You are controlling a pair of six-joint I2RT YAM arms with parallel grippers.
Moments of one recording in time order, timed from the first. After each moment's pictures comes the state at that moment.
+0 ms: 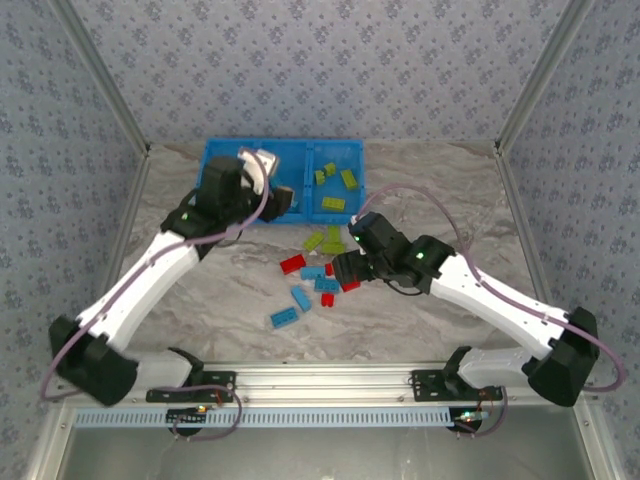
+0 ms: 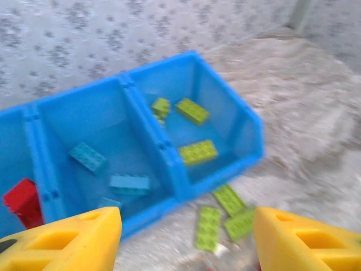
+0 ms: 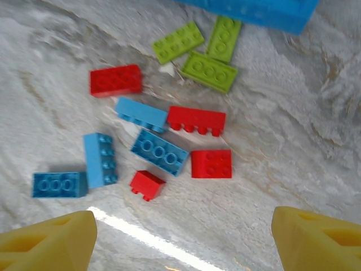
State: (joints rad) left arm -0.54 1.24 1.18 -0.41 0.08 -0.03; right arm 0.85 1.25 1.10 -0.82 0.14 0.46
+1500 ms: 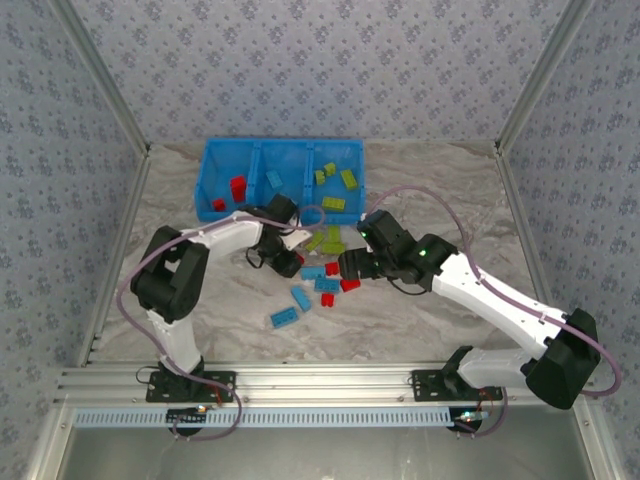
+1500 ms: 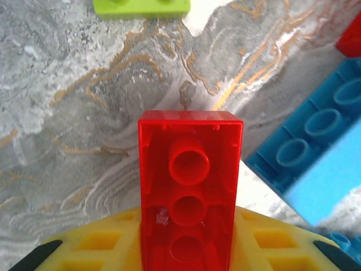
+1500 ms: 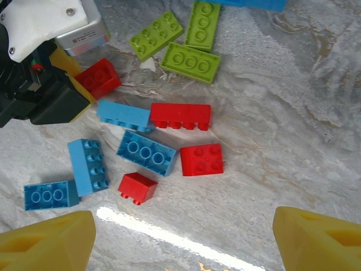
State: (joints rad) left arm -0.57 1.83 1.20 -0.74 0.17 0.19; right arm 0.79 1.23 1.06 -0.79 0.09 0.51
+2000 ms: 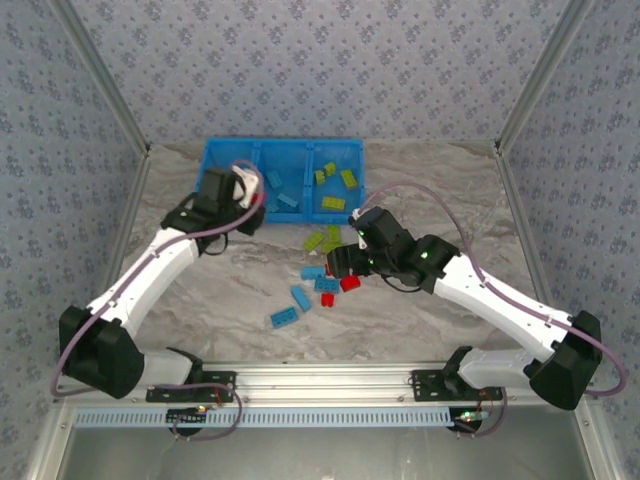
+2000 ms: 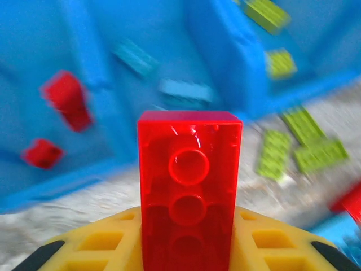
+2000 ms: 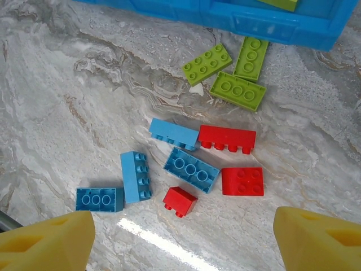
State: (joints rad) left arm -0.36 1.34 1.16 -0.55 -0.02 -0.01; right arm 0.84 1.22 1.10 -0.73 0.06 0.50
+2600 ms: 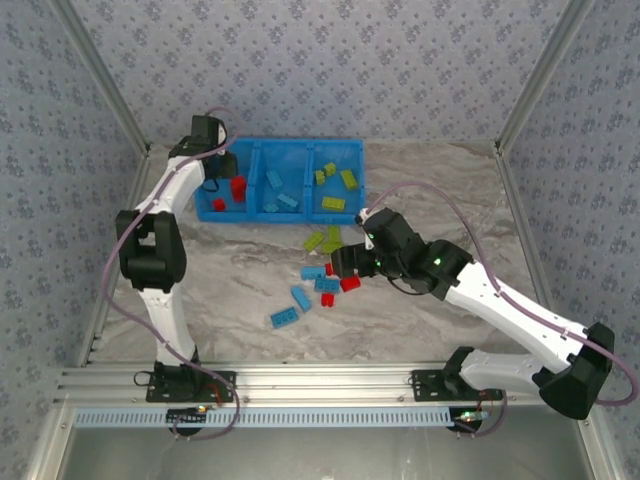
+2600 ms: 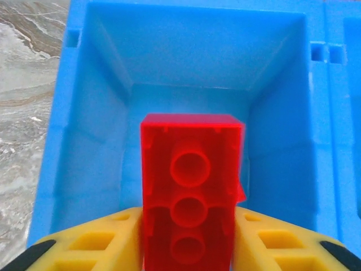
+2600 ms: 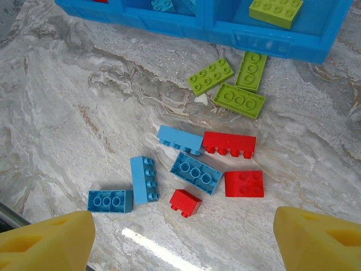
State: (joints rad) left arm -0.12 2.05 1.79 -0.62 -0.06 -0.13; right arm 0.85 1.14 1.09 -0.73 0.07 0.51
